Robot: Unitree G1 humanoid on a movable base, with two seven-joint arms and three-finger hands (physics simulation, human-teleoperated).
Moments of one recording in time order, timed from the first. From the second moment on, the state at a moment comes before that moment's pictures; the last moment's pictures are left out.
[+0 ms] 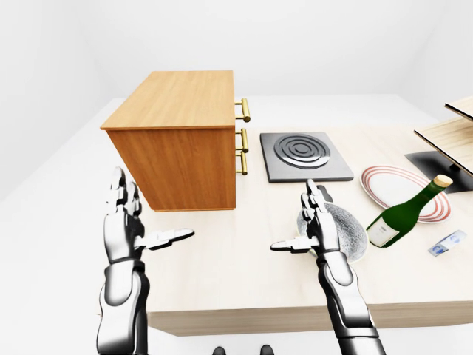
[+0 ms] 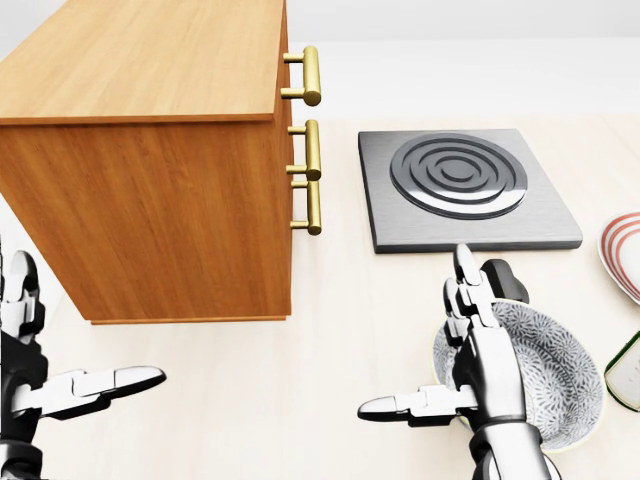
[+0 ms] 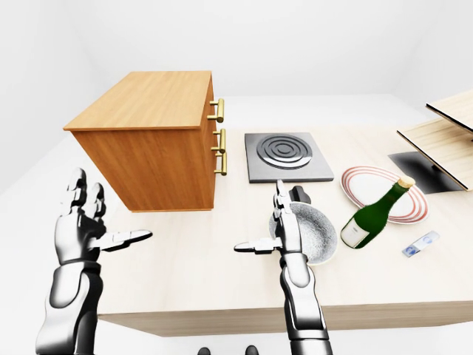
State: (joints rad) left arm 0.07 0.03 0.20 -0.36 -0.07 0.09 0.04; right arm 0.01 -0.02 -0.03 0.00 0.01 -0.04 0.05
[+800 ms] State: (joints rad) left arm 0.10 0.03 0.35 -0.58 -0.11 0.09 0.03; right arm 0.00 -0.02 -0.05 0.00 0.01 -0.03 0.03
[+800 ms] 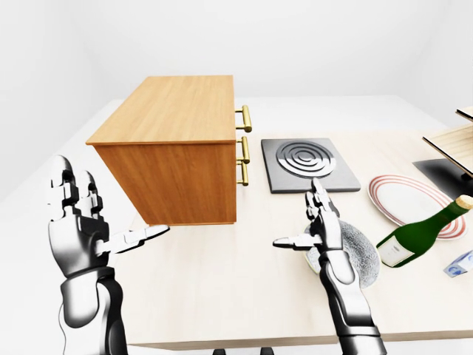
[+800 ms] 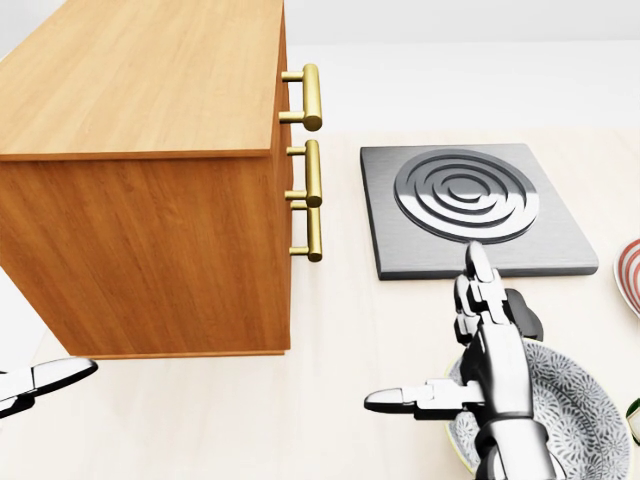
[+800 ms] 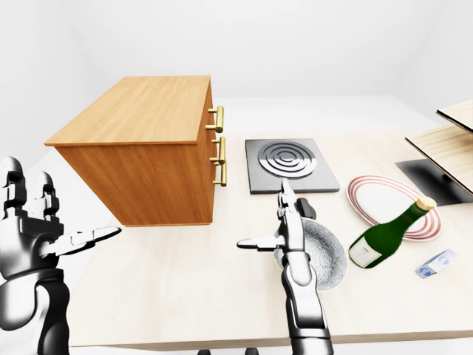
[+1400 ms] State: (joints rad) left arm 0.10 0.04 0.37 -0.58 -0.12 0.09 0.04; right arm -0.05 -0.05 -0.28 -0.49 0.16 0.09 -0.35
